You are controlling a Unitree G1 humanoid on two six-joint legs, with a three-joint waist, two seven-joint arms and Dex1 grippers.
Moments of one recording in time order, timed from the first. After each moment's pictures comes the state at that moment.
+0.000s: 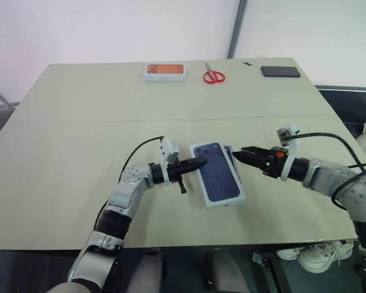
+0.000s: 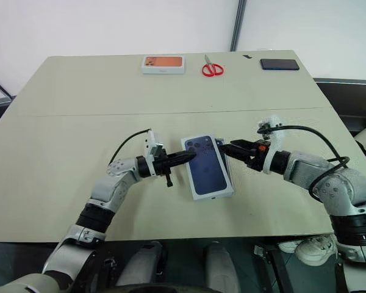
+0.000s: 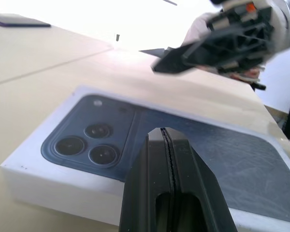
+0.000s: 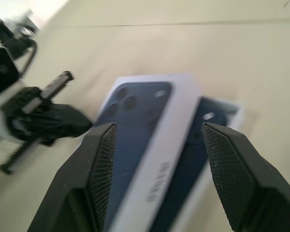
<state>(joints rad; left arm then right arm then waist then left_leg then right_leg) -0.47 0.16 -0.18 0.30 -0.34 0.14 -1.02 -0.32 -0.85 -0.05 -0.15 0.96 0.76 0.55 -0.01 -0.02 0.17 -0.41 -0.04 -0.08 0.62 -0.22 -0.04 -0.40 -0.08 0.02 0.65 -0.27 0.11</state>
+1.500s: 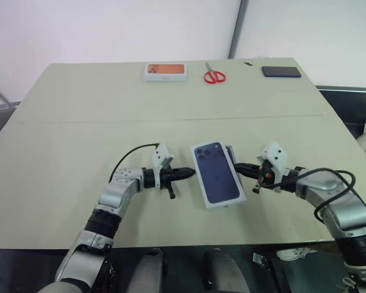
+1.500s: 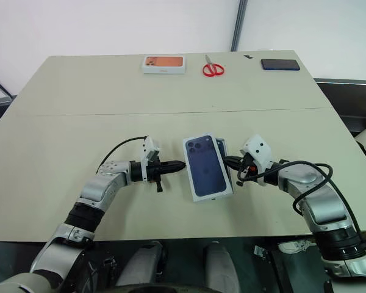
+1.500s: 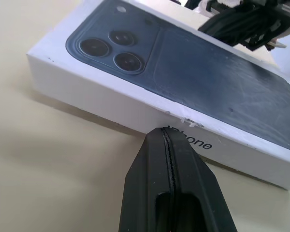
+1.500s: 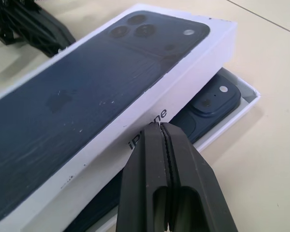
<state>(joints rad) -0.49 0.26 -0.17 0.28 -0.31 0.31 -1.03 -0.21 -0.75 0.02 -0.18 0.39 0.47 0.83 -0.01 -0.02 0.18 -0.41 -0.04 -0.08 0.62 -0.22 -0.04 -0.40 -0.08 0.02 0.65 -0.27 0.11</state>
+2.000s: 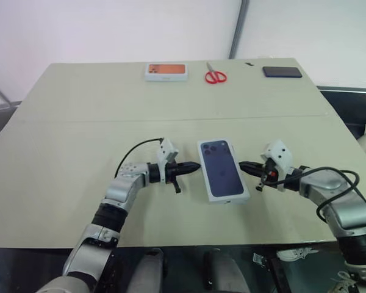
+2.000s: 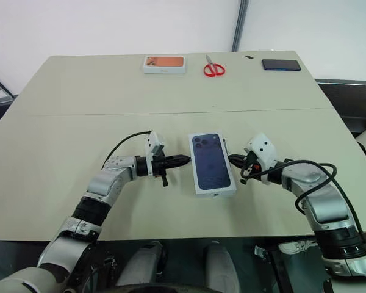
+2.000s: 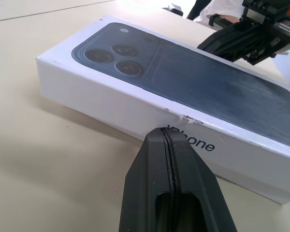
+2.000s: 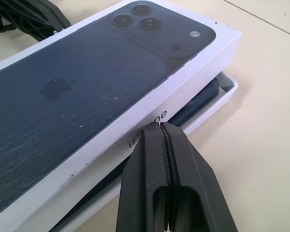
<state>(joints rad) -0.53 0.21 -0.17 0.34 -0.28 0.28 -1.02 -0.22 -0.75 -0.01 -0.15 0.36 0.47 0.84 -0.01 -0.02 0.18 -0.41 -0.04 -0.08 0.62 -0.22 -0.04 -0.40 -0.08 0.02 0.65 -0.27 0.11</state>
